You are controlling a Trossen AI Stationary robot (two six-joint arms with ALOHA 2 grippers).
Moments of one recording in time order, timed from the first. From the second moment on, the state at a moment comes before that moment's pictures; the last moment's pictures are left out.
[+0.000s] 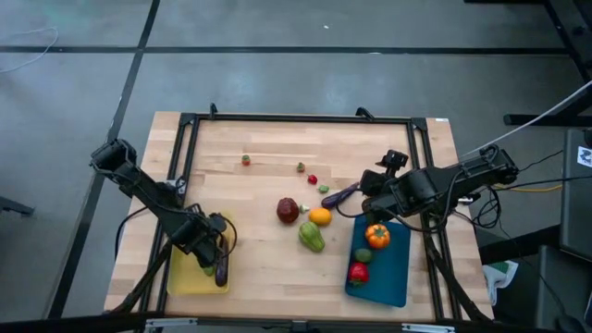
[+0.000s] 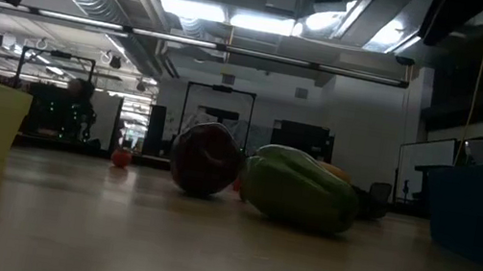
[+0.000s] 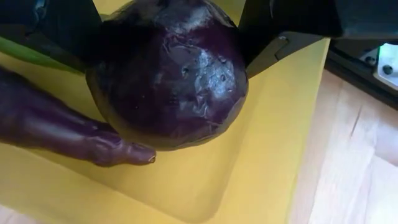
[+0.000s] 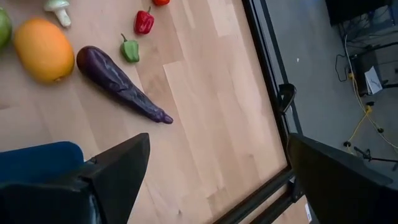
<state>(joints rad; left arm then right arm) -0.71 1.43 0.87 -1.12 -0.12 -1.21 0.36 1.46 1.51 -1.57 0.65 0.60</state>
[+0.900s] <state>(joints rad) -0.67 1.43 0.87 -1.00 -0.11 -1.10 0.18 1.29 1.04 -1.19 0.37 0.76</state>
